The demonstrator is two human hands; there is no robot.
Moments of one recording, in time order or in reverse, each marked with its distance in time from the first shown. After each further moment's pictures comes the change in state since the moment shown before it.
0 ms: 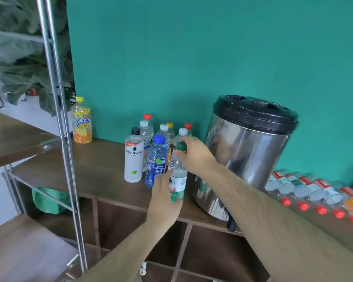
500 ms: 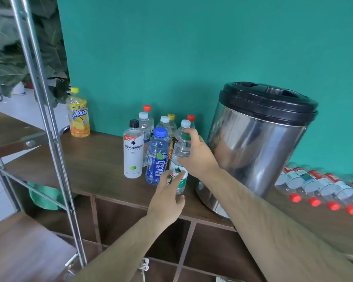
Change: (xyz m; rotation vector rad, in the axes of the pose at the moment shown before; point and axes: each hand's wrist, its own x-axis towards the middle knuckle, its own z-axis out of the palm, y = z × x) left_hand 0.019 -0.030 0.013 0.240 -0.178 0.083; right_hand 0.009 0.028 0.039 0.158 0.049 0.053
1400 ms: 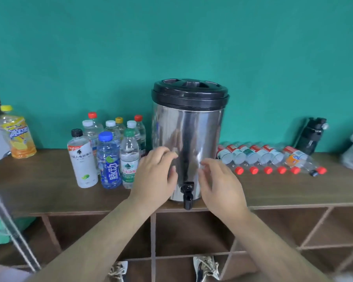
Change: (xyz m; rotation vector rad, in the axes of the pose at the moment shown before) left_hand -0.004 0.145 -0.033 0.214 0.230 0.539; right_hand -0.182 0.088 -0.087 -0.234 0.533 -0.054
